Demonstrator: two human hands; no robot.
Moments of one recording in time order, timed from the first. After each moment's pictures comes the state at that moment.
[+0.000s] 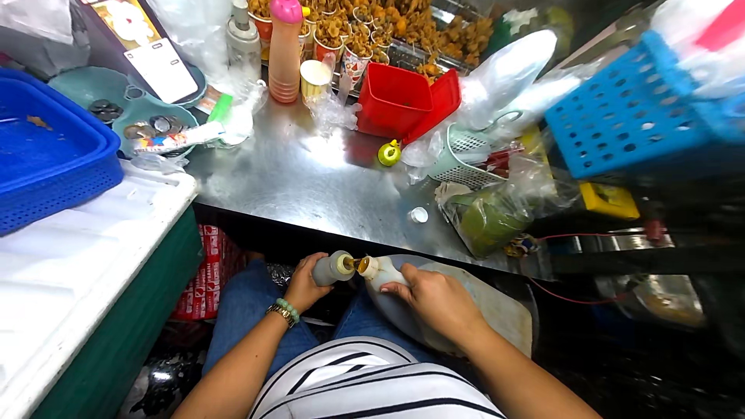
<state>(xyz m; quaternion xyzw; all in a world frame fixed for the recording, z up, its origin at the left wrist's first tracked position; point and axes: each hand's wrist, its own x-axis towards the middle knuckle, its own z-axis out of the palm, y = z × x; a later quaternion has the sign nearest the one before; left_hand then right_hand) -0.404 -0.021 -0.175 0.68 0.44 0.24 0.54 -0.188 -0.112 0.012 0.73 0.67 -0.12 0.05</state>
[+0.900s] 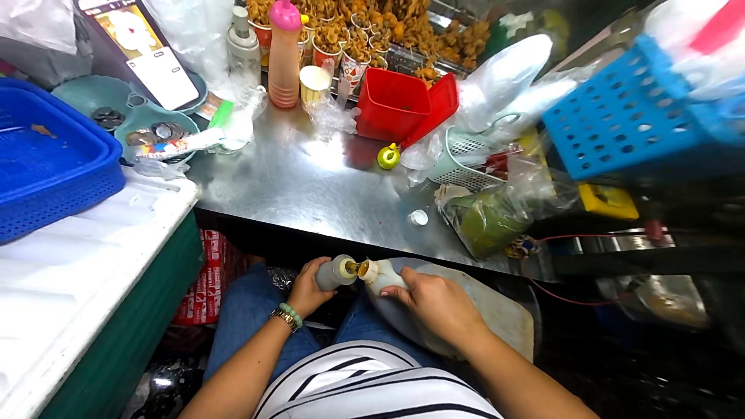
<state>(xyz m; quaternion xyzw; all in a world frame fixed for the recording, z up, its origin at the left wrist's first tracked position) -0.400 -0.024 -0.171 0.67 0.44 0.23 0.55 -0.189 -0.112 0.014 0.73 0.66 -0.13 0.06</state>
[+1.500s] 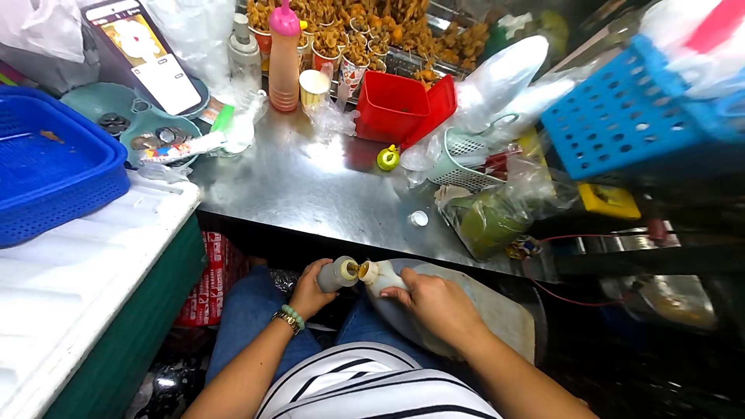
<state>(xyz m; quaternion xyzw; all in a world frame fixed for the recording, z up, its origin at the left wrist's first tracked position) -0.398 -0.026 -0.167 0.67 0.44 0.22 0.55 -0.190 -0.112 0.015 0.74 0.66 -0.13 0.06</state>
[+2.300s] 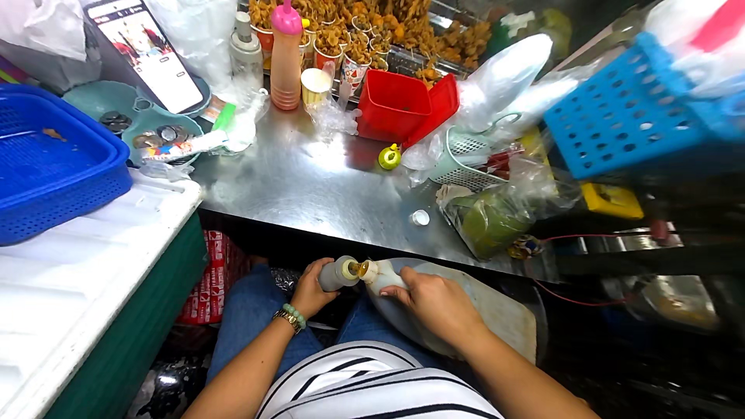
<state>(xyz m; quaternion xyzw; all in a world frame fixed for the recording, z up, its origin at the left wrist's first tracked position) -0.398 -0.027 -0.167 0.68 0.44 0.23 0.54 -0.193 -0.111 0.015 0.73 0.66 -0.14 0.07</state>
